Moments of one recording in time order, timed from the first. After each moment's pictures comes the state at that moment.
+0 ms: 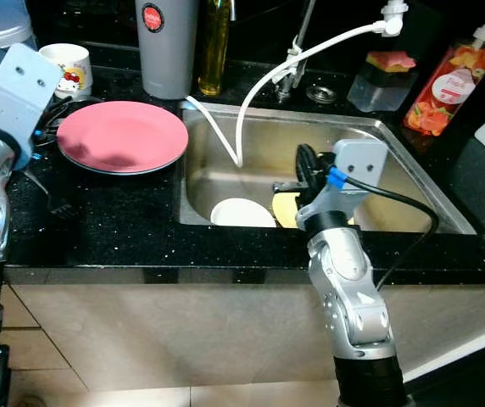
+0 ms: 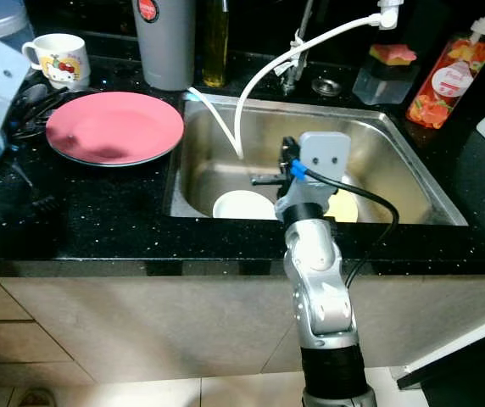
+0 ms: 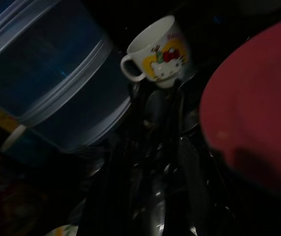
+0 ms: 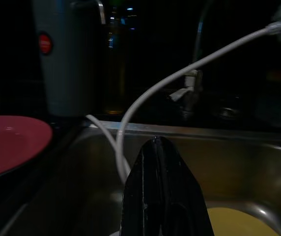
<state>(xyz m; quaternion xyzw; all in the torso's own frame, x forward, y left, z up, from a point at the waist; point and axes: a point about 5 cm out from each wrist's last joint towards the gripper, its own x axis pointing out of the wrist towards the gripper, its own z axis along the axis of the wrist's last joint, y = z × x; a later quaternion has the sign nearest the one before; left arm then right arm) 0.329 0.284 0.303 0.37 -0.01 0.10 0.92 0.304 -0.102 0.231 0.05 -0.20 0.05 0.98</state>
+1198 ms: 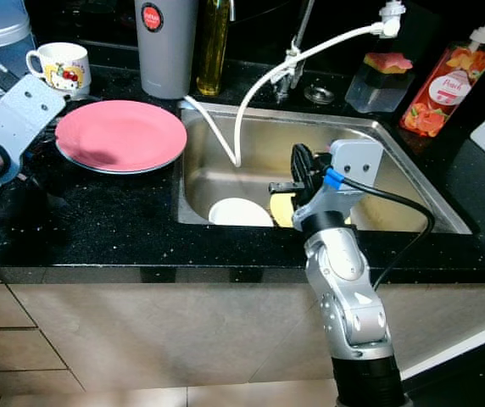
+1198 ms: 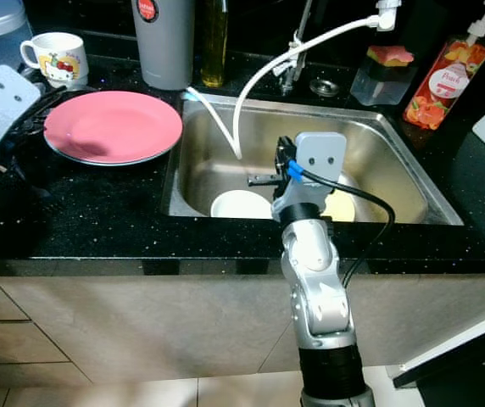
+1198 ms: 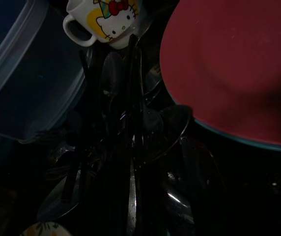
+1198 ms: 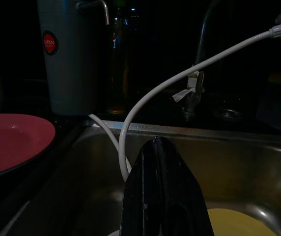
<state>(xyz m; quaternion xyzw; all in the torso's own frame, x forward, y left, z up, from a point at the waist) 0.336 0.295 0.294 0.39 0.11 0.03 0.91 0.304 -0.100 0.231 0.05 -0.20 0.05 0.98</state>
